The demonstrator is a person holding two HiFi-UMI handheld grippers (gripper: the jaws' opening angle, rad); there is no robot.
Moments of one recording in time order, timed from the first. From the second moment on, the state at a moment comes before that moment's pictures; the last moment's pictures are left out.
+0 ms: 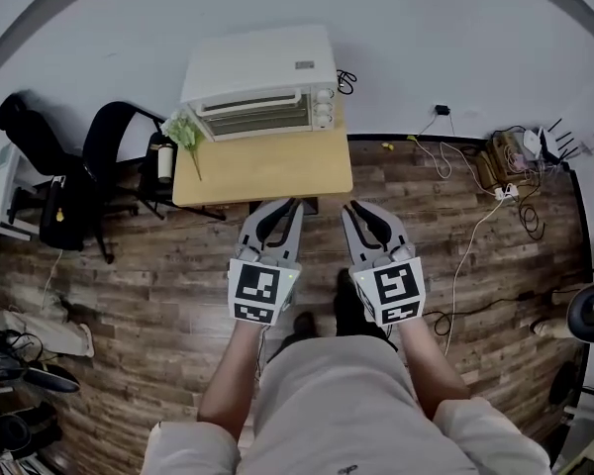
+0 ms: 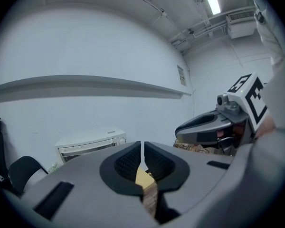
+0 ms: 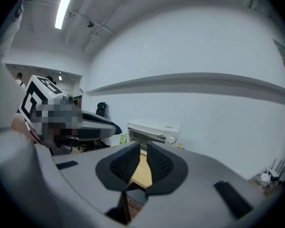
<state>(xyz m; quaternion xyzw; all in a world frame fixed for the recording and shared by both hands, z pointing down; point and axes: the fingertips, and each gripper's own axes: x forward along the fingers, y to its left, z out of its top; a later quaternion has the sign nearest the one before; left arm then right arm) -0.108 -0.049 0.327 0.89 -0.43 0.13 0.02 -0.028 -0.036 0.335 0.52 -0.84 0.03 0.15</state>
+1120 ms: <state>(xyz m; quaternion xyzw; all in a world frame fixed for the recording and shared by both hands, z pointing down) -0.147 0.048 0.315 0.91 -0.41 0.08 0.05 -0.066 0.054 0.317 0.55 -0.83 0.03 0.12</state>
